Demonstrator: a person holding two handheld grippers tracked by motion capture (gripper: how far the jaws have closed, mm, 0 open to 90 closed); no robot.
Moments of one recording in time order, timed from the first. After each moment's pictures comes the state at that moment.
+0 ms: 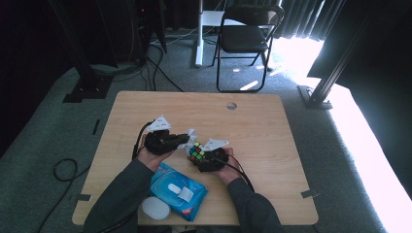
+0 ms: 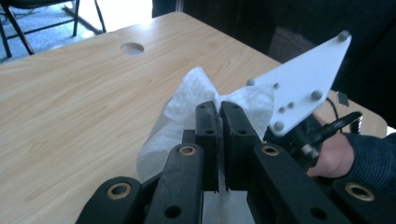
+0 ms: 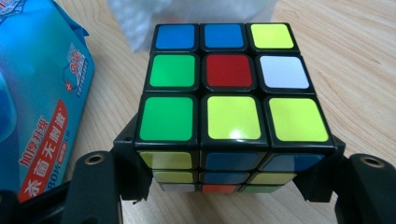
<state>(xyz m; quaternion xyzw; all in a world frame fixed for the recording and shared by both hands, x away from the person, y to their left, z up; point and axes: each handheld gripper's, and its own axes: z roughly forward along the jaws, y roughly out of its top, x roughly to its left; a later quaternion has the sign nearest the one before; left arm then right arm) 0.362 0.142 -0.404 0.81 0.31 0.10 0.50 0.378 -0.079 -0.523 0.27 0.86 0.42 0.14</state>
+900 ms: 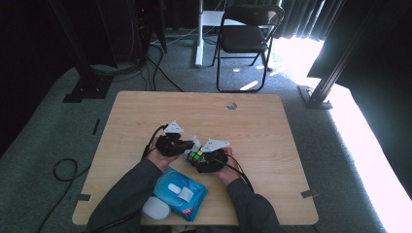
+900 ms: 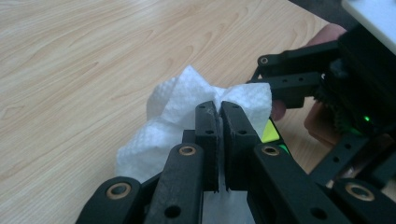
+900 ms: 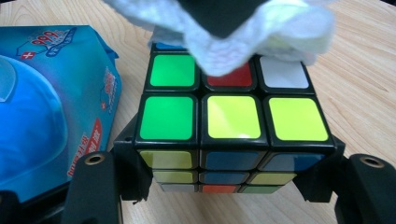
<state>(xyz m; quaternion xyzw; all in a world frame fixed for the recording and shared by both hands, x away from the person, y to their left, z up) 0.386 0.120 -0.446 0.85 0.32 0.08 0.42 0.370 -0.075 -0.511 0.24 0.85 0.45 0.14</state>
